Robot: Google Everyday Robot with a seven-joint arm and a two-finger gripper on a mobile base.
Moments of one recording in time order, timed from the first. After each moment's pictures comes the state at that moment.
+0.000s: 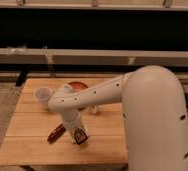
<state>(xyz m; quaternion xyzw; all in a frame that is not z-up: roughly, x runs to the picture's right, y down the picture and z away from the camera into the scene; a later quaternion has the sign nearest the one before) -0.082 0.230 0.762 -0.26 -0.31 -0.81 0.42</state>
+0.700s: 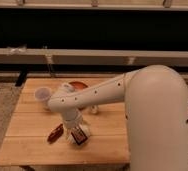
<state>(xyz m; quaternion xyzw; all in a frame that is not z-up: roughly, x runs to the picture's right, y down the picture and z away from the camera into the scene) -0.079 0.219 0.755 -0.26 -0.29 -0.81 0.44</state>
